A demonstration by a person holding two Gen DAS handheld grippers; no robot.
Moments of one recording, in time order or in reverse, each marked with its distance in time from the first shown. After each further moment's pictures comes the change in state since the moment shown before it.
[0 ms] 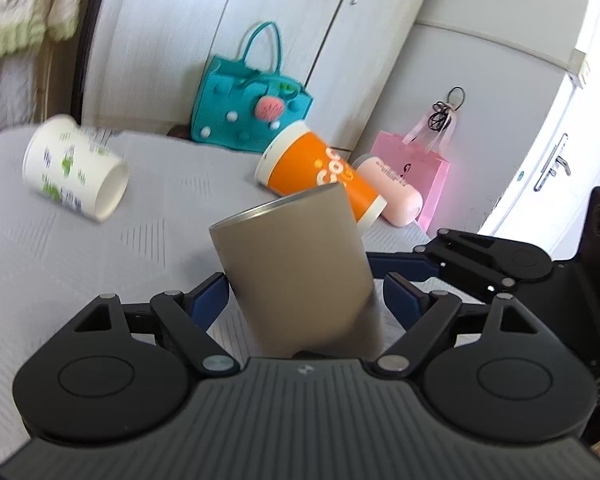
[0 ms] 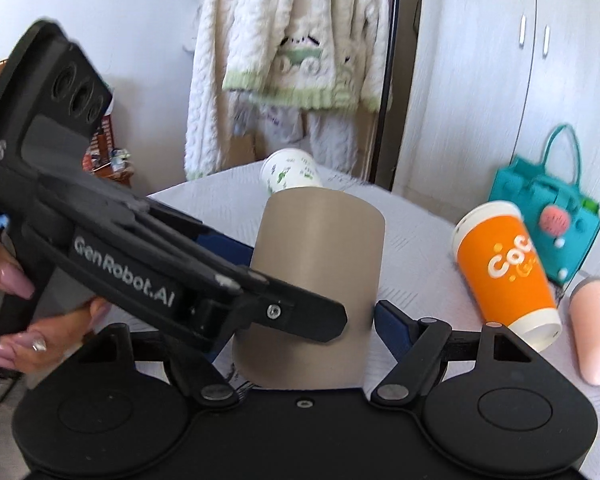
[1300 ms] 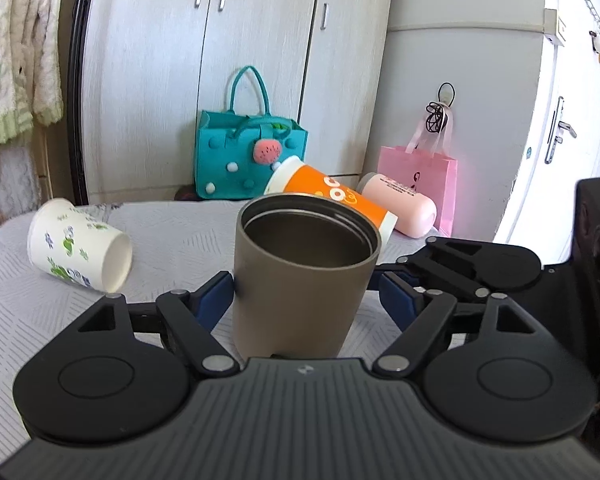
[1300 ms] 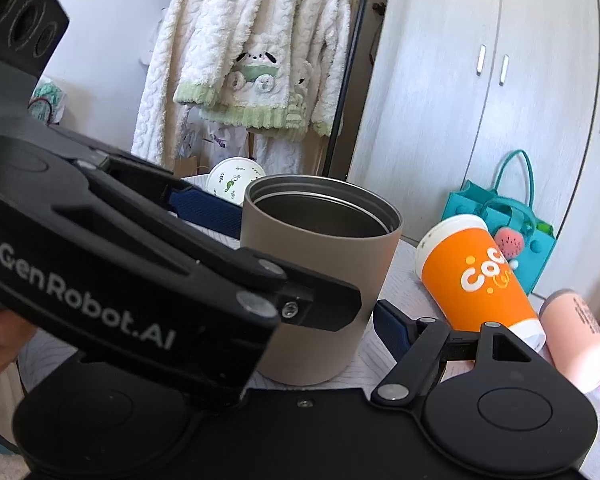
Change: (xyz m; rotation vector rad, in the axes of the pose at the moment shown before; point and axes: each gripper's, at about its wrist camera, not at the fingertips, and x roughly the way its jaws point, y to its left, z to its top) left arm 0.007 -0.017 0.000 0.200 -0.100 0.074; right arm 0.026 0.009 -0.013 -0.011 -0.089 -0.187
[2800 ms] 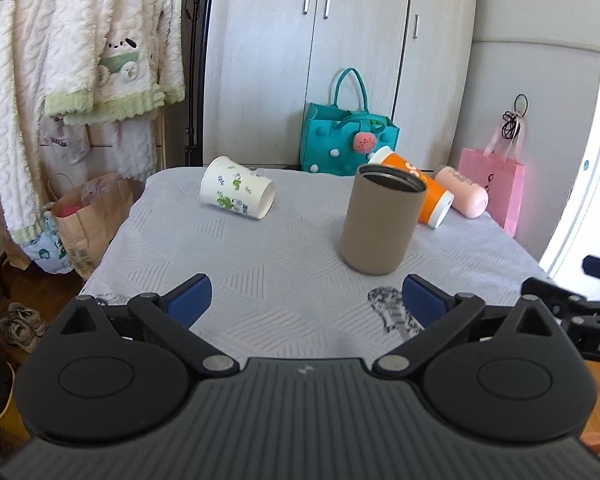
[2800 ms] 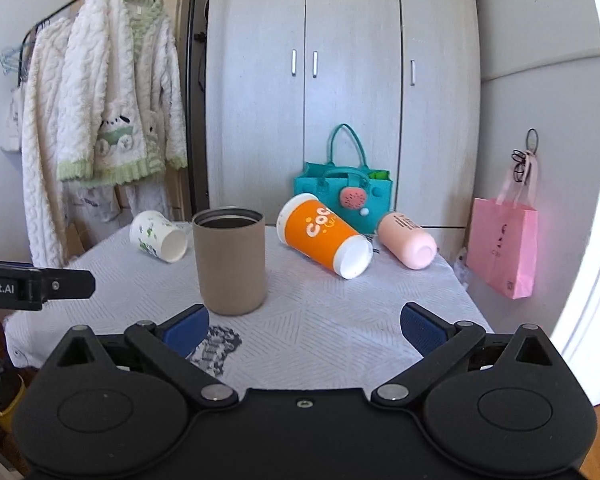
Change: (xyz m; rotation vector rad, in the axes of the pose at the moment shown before) left arm -0.151 -0.003 -0.036 -0.094 0.016 0.288; right arm -0.156 0.052 -0.016 0.359 -0.007 -0.440
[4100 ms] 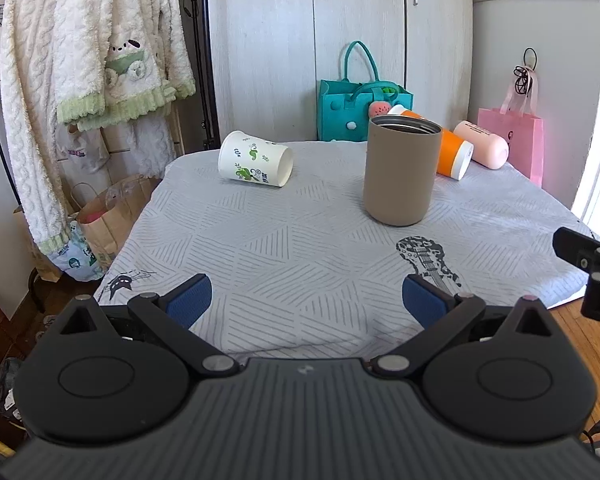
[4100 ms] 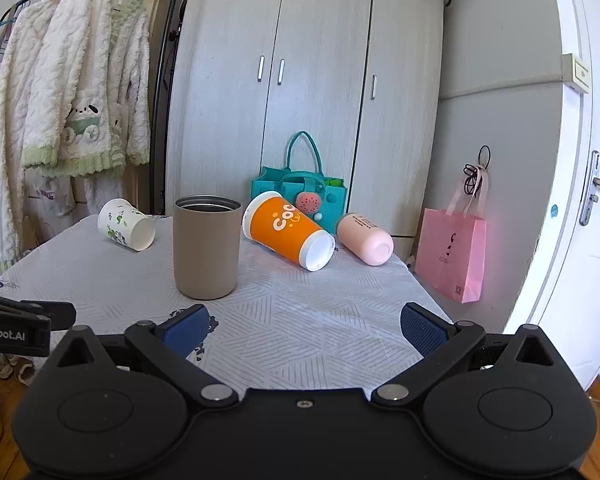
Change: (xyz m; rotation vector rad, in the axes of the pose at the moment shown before) left arm 0.003 -0.008 -0.028 0.108 0.053 0.091; right arm -0.015 0.029 -0.022 -0.030 -0.043 -0.160
